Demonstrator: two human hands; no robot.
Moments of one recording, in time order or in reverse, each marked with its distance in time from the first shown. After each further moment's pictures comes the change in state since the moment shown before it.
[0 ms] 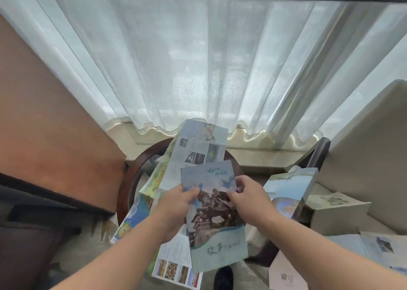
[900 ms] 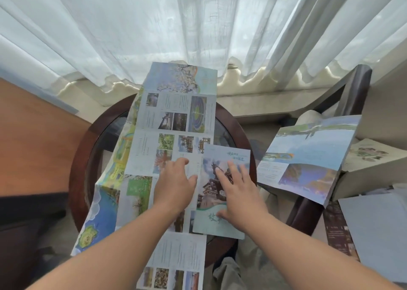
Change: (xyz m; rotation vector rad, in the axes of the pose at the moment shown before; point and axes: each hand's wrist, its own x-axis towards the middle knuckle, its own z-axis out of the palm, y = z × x) left_hand 0.184 -0.086 -0.005 1.171 0.240 0.213; right_hand 0.116 0.148 0.112 -0.728 -0.191 -0.129
